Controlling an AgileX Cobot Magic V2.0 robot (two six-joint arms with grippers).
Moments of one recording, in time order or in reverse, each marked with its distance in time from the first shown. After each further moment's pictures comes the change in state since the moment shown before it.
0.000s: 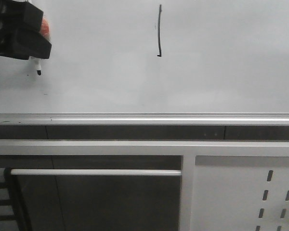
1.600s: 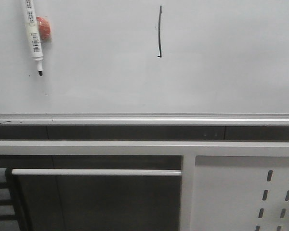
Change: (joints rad) left arm 0.000 -1.008 0.572 0.004 -0.001 -0.025; right arm 0.000 -0.134 0.165 0.000 0.006 0.000
